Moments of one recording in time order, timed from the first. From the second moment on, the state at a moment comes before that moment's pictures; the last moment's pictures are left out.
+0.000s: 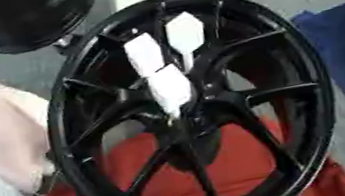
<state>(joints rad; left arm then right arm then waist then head) -0.25 0.32 0.15 -1.84 0.19 0.02 0.25 -0.58 -0.26 -0.46 -1.48 0.15 0.12 -0.03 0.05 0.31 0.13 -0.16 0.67</state>
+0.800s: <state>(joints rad) -0.30 0.55 0.12 -1.90 0.15 -0.01 0.23 -0.57 -0.28 -0.47 -1.48 0.13 0.12 -0.03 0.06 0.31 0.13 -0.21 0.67</state>
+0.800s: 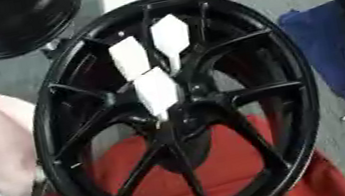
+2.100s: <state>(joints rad) -0.92 1.00 -0.24 -1.89 -0.12 -0.19 -0.89 -0.53 -0.36 -0.47 -1.48 0.11 0.10 -0.02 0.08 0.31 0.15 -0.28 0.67</state>
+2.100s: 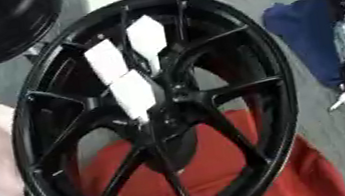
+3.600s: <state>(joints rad) -1.23 0.62 -0.48 -1.47 -0.31 -0.32 -0.79 -0.54 -0.34 -0.42 -1.48 0.03 0.10 0.03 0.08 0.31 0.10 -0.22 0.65</state>
